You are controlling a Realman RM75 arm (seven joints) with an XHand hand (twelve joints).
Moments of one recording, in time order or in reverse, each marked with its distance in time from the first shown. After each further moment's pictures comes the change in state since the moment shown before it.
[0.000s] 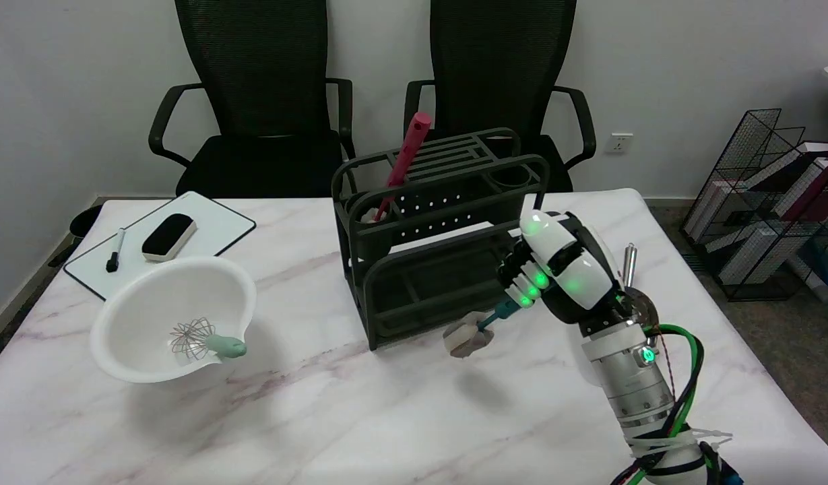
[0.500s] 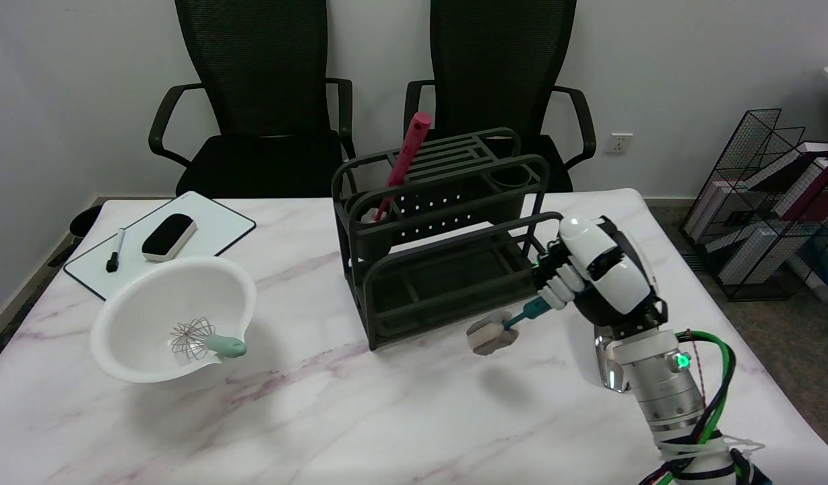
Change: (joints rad) arm -0.040 0.055 0.025 -0.071 -0.002 0.113 0.104
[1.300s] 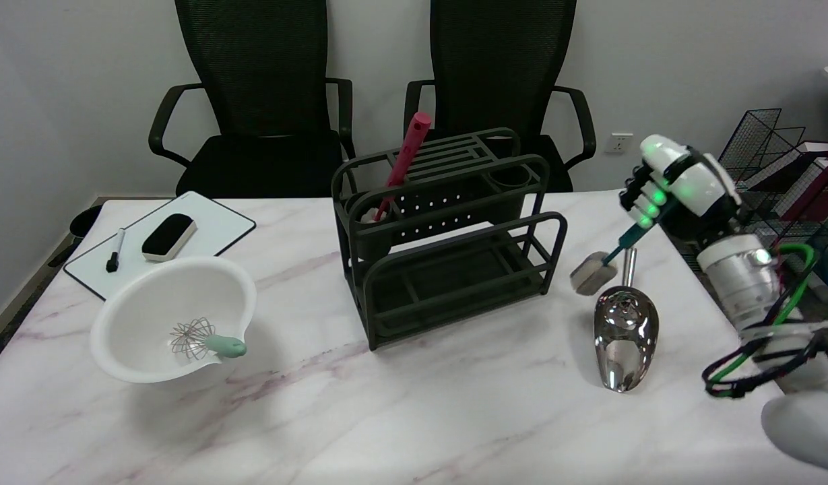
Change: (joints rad) arm -0.029 0.179 0.478 -0.070 0.124 -0.365 0.124
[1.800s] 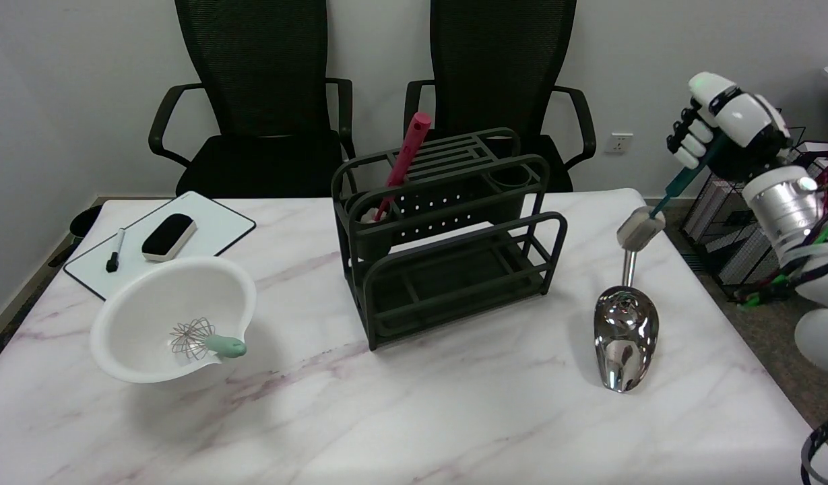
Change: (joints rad) arm 0.137 0.074 0.228 -0.095 0.025 -0.311 0.041
